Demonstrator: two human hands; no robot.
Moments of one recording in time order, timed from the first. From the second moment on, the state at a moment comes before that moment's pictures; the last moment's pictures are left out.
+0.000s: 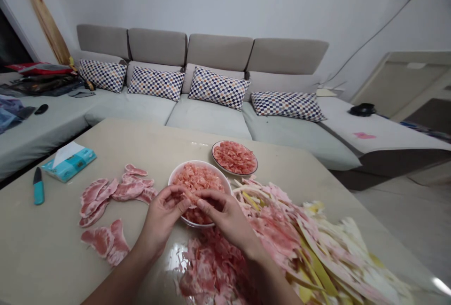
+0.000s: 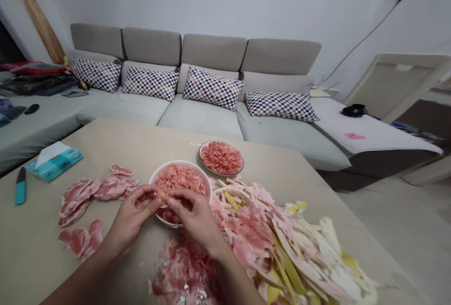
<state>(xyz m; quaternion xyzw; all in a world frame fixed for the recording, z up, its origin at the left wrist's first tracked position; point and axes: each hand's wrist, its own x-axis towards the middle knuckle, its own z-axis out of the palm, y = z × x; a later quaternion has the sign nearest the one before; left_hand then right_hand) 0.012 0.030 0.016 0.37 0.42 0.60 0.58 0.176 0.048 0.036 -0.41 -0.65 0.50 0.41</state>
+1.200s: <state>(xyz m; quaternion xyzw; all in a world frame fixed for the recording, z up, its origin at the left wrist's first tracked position) 0.010 0.032 0.031 0.43 0.43 0.51 0.61 0.171 0.047 0.039 -0.43 -0.65 0.48 0.42</state>
